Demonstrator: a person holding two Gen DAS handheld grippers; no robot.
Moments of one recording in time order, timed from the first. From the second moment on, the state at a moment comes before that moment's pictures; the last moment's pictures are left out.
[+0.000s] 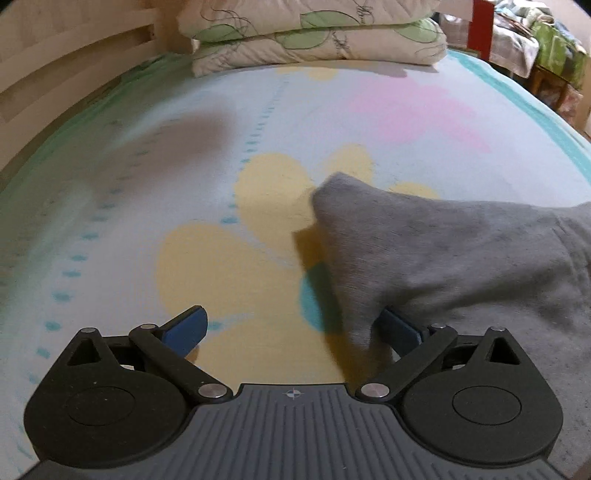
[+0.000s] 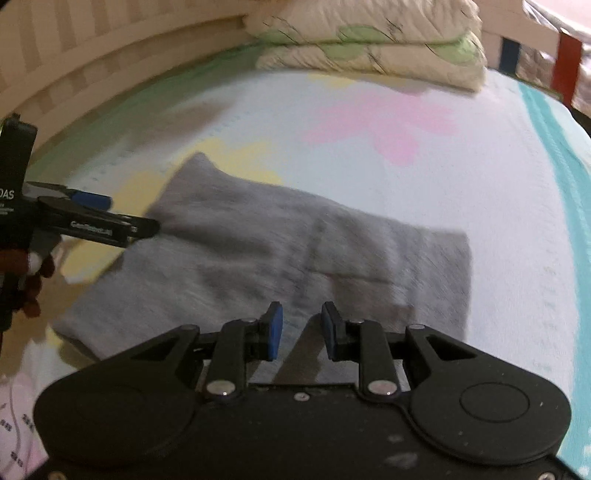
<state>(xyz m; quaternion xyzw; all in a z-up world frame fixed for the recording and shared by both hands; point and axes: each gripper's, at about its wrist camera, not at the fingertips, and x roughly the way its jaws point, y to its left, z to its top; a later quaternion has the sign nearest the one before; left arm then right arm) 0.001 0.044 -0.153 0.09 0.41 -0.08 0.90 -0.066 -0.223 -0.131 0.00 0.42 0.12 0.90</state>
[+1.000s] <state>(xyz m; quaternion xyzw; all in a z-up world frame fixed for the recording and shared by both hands) 0.055 -0.012 -0.163 0.11 0.43 -0.20 0.87 -0.012 -0.259 -0.147 0.00 0.40 0.08 0.91</state>
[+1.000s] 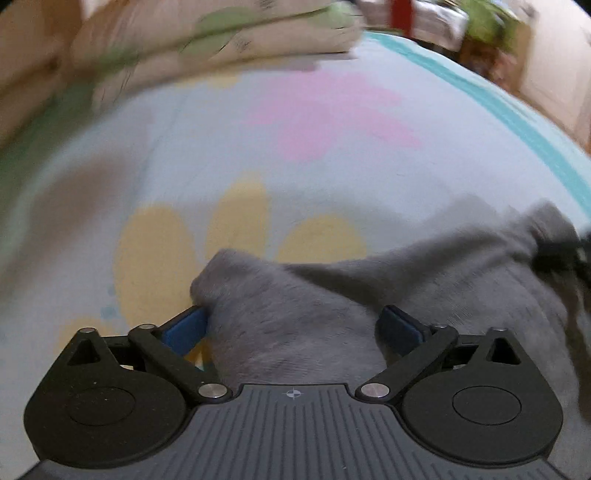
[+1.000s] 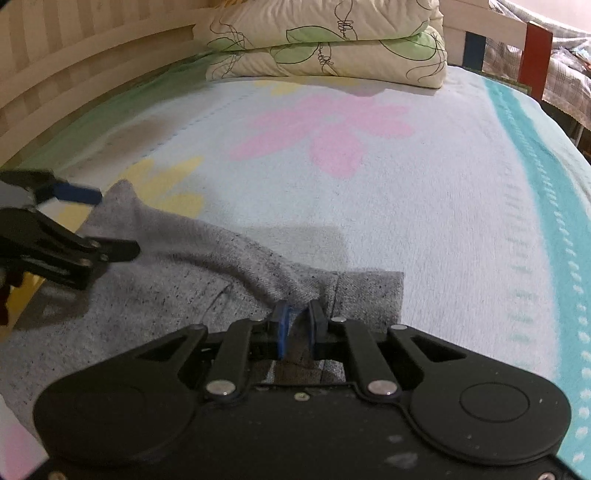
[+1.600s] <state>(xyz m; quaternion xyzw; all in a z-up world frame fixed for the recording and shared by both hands) -0.019 -0.005 -0.159 0.05 0.47 -0.20 0.86 -0.073 -0.240 -0.146 -0.07 0.40 0.05 0.91</state>
